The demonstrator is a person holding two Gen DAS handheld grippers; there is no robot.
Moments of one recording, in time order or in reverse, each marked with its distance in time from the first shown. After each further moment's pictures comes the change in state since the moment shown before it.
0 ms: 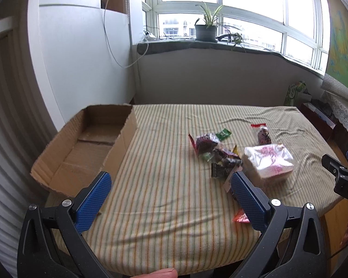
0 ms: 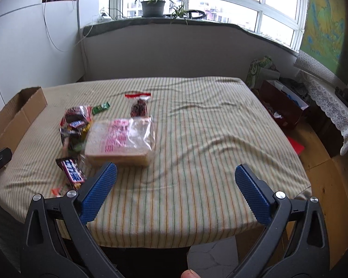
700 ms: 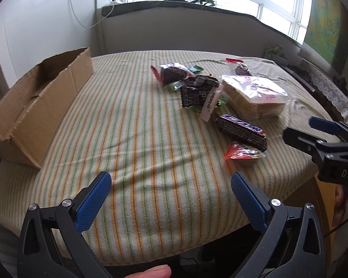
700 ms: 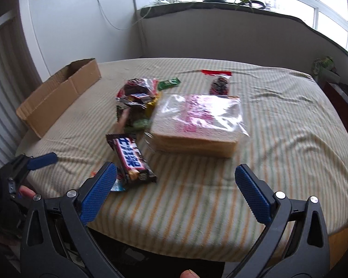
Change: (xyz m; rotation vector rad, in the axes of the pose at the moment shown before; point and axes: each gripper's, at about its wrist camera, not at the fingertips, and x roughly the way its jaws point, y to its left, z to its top) left arm 0.040 -0.020 -0.072 0.083 0.159 -0.207; right arm 0.038 0.059 -0.010 -0.154 0.048 0.389
